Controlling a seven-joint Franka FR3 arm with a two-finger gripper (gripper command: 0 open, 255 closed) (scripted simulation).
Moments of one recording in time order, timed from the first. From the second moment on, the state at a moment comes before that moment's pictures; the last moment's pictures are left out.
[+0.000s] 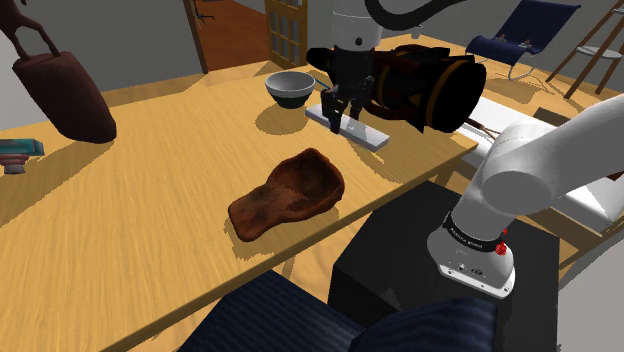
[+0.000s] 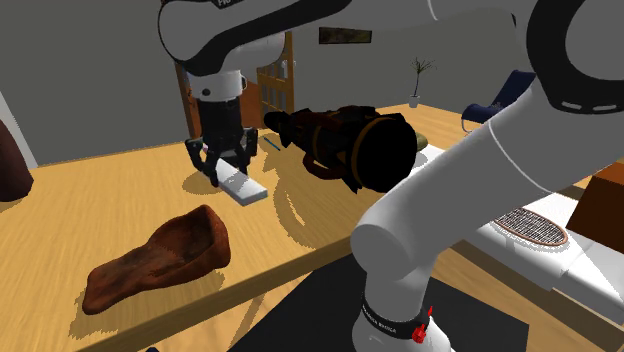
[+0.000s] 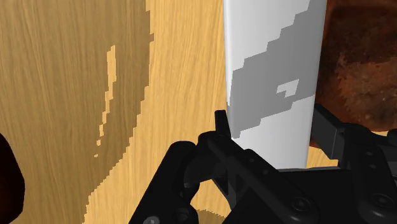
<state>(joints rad) -0.01 -0.65 0.26 -2.47 0.18 1.83 0.31</state>
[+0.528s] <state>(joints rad) 0.02 -0.46 0.42 -2.29 0.21 1.87 0.50</state>
